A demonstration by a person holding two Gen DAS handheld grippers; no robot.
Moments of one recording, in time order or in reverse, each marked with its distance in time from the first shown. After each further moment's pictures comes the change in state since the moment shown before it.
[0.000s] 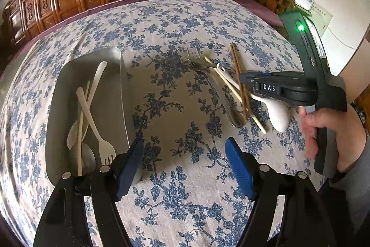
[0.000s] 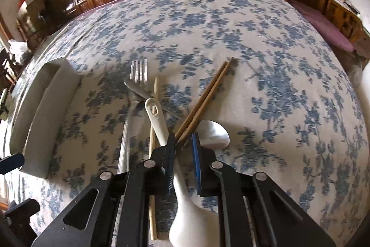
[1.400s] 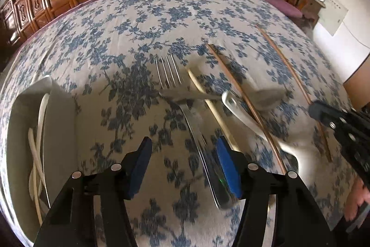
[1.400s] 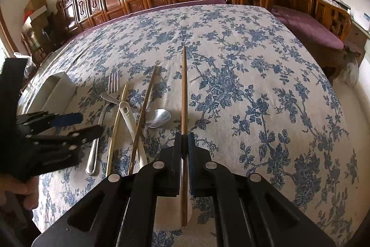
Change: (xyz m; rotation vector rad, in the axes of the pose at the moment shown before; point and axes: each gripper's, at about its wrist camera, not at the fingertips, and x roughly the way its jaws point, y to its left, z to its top) left arm 0.107 -0.048 0.071 -0.001 0.090 0.072; right arm -0.045 -0.073 -0.026 0.027 -0.112 0.033
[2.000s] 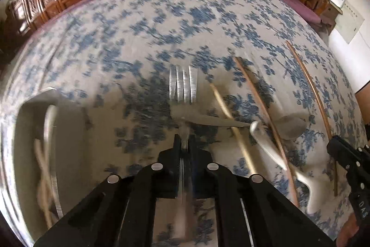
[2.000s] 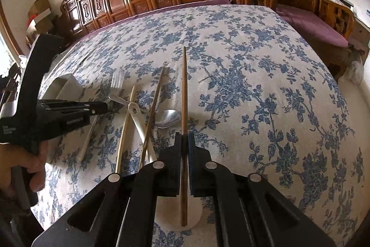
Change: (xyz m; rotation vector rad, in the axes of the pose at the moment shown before) left arm 0.009 0.020 0.027 -0.063 0.030 0.065; right arm -0.002 0.006 -0.002 0.005 -0.005 0.042
